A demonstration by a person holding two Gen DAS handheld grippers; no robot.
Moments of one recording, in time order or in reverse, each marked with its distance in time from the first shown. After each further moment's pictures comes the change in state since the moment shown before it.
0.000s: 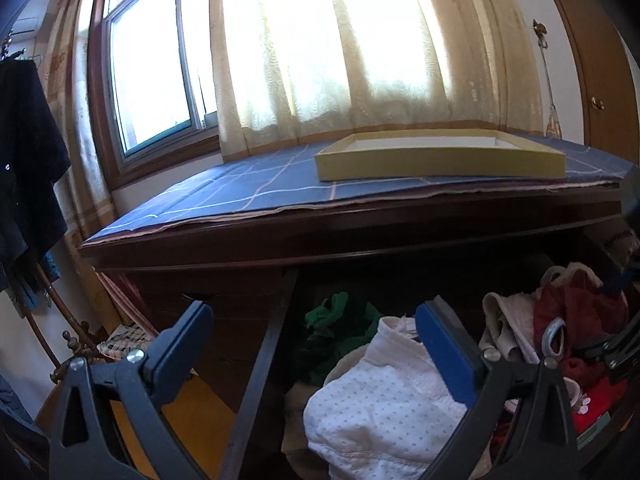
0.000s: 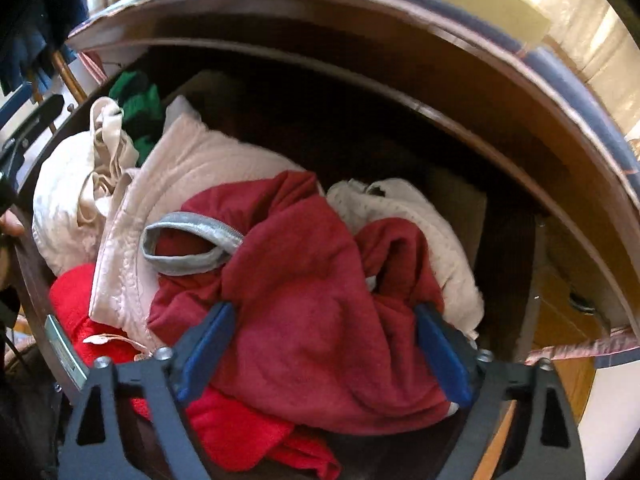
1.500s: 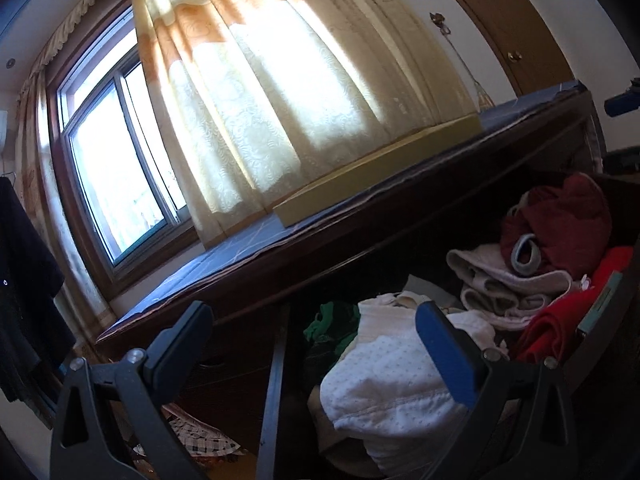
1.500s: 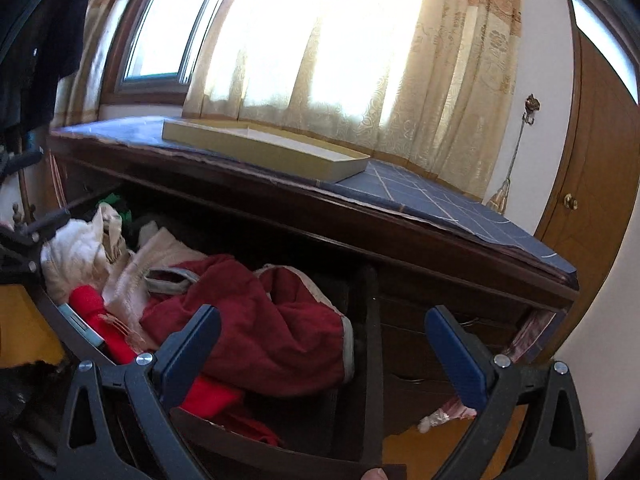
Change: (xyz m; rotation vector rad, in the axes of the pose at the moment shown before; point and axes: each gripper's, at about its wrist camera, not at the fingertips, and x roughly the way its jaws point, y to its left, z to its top) left arm -0.041 -0.012 -0.039 0.342 -0.260 -0.046; right arm -0.092 0.007 -0.107 0.157 -0.687 -0.385
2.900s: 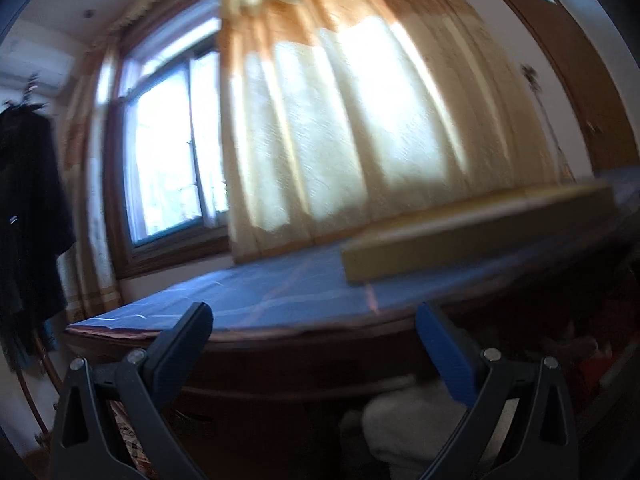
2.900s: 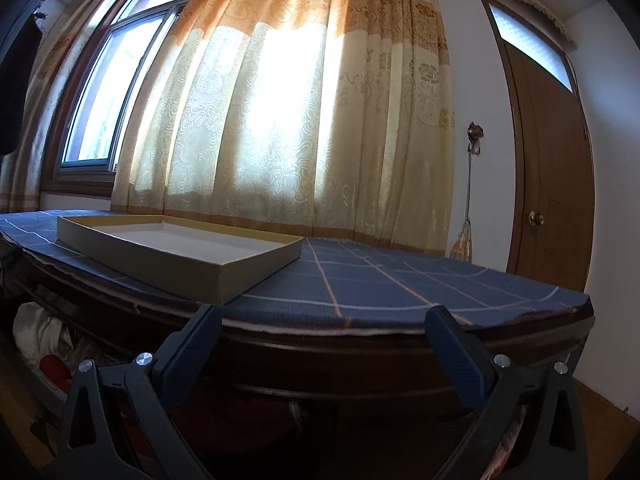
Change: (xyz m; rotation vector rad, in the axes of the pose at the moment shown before) left arm 0.114 0.034 0.015 -0.223 -0.130 0.138; right arm 0.091 -0.039 0.037 0.164 -0.313 -0.187
